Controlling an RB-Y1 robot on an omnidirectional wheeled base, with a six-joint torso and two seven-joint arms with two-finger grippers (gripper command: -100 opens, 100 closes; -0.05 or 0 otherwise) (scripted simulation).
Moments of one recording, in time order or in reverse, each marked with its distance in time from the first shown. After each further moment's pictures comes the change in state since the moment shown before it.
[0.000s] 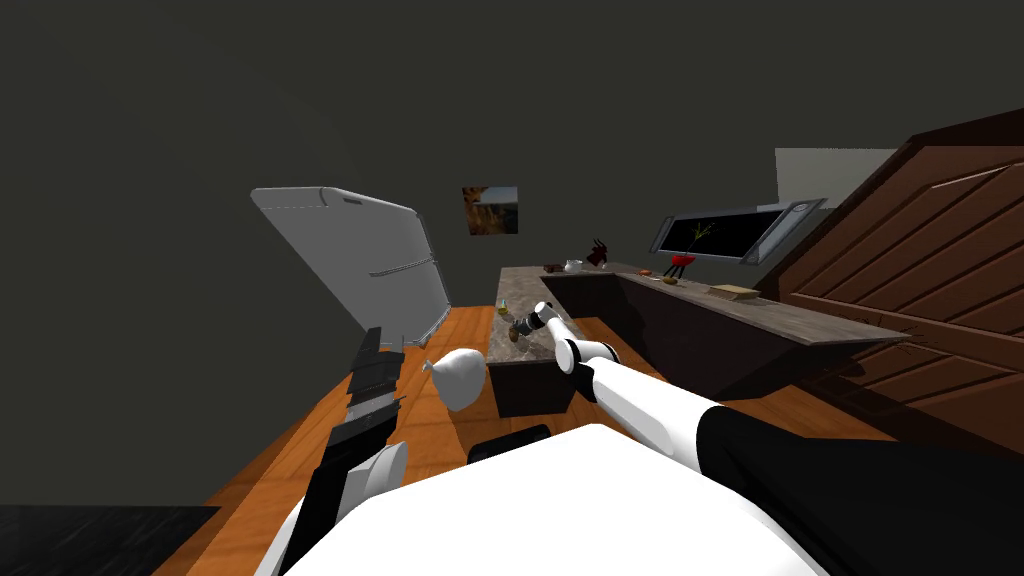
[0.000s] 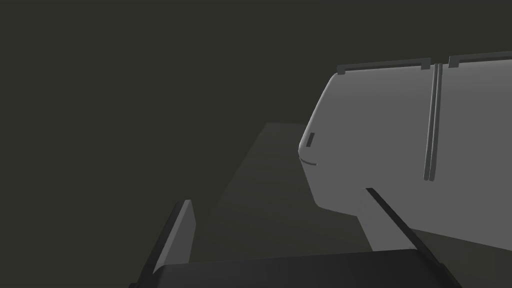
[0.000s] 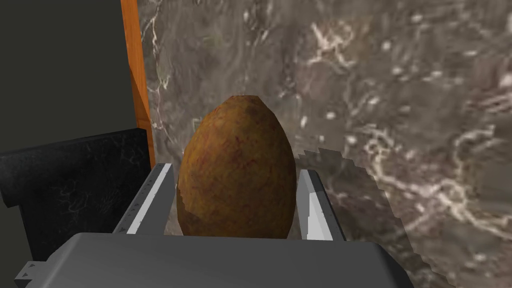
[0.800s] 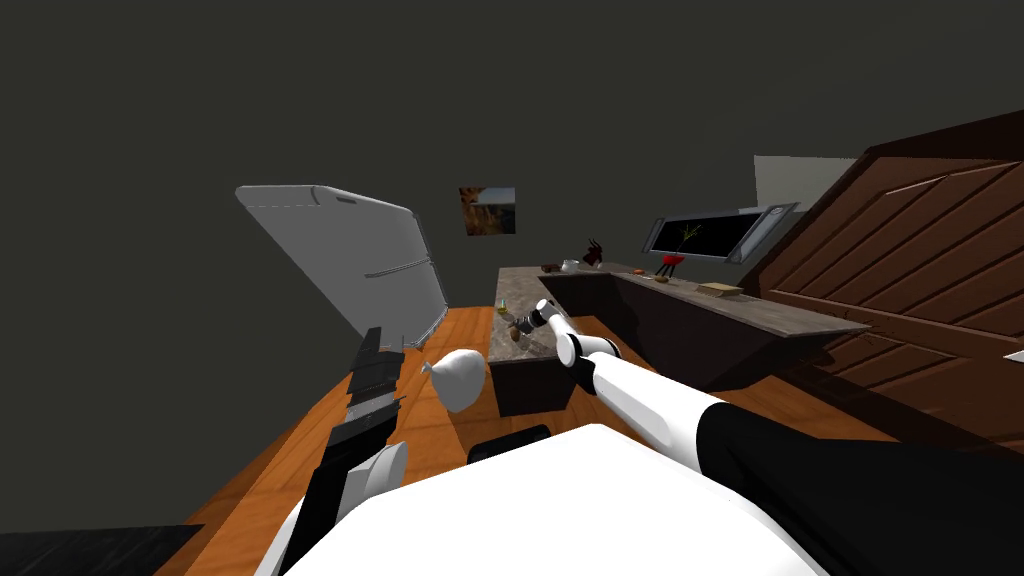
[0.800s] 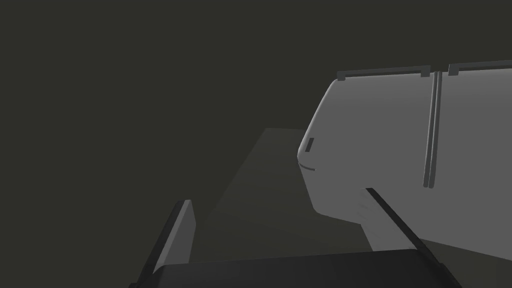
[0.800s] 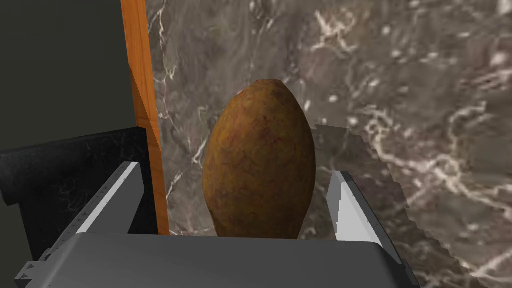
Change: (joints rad) left arm 0.000 0.000 0.000 0.000 0.000 0.000 0.000; right arm -0.038 -0.032 -0.029 0.050 0.004 0.029 0.040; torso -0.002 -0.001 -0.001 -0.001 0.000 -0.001
